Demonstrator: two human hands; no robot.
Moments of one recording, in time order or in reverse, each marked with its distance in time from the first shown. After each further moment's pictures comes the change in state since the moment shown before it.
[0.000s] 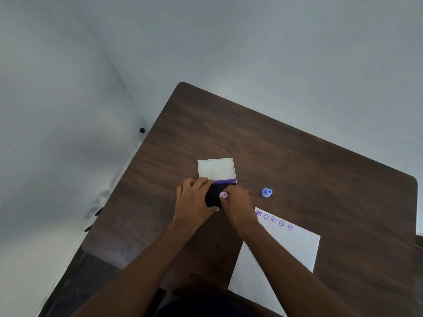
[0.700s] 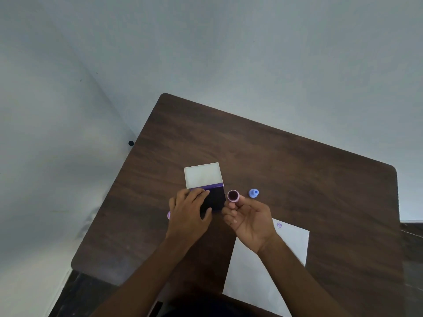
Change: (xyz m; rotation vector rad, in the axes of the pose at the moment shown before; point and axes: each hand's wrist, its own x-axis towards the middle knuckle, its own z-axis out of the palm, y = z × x) left_hand -0.025 0.023 -0.006 -0.035 0.146 0.069; right_hand -0.057 0.080 -0.008 1.892 -0.574 -0.272
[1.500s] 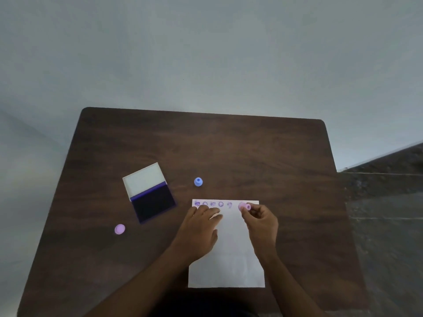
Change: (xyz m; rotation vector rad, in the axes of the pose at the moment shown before) left_hand -0.023 0.126 0.060 0.130 -0.464 0.559; right_hand -0.086 -0.029 -0.135 -0.761 0.940 -0.675
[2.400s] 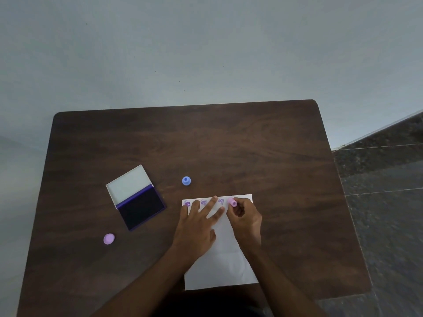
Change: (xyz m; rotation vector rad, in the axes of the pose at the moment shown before) left_hand 0.024 0.007 0.018 0.226 -0.175 -0.032; right_hand 0.023 0.040 0.020 -0.185 -0.028 -0.153
